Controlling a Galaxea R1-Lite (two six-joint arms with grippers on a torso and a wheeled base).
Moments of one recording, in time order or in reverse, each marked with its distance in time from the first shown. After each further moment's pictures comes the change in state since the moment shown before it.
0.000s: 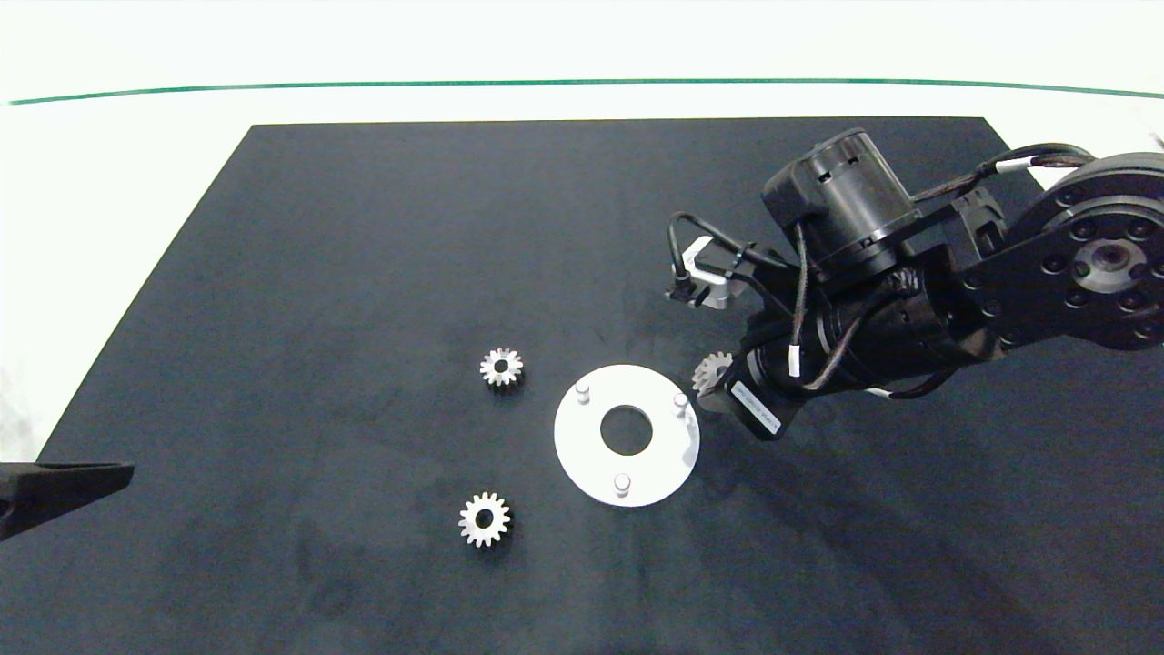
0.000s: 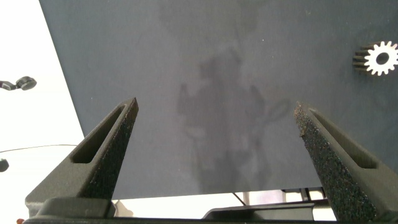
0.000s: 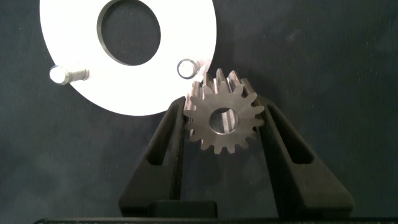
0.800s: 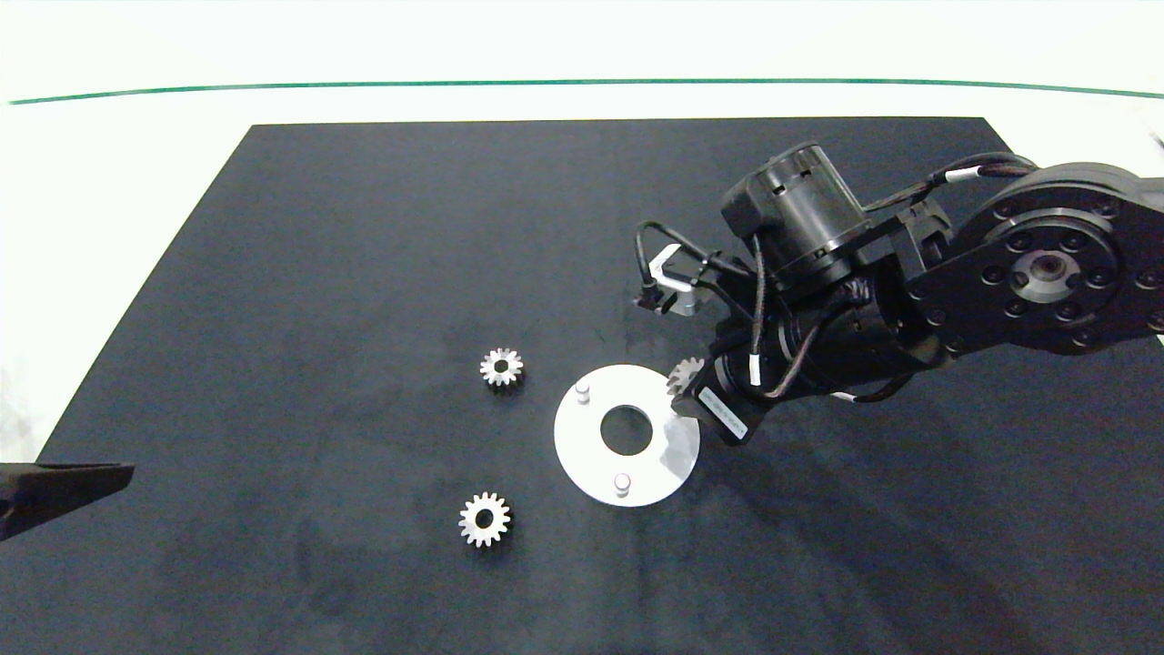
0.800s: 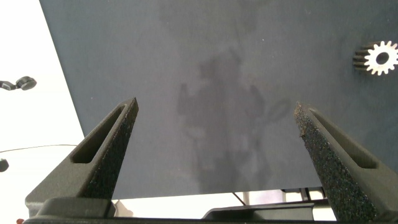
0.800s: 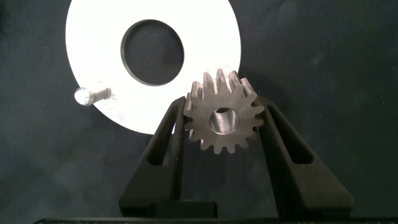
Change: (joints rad) left arm 0.000 -0.001 0.000 0.001 0.000 0.000; right arm 0.037 0.052 -0.046 0.000 0.001 0.023
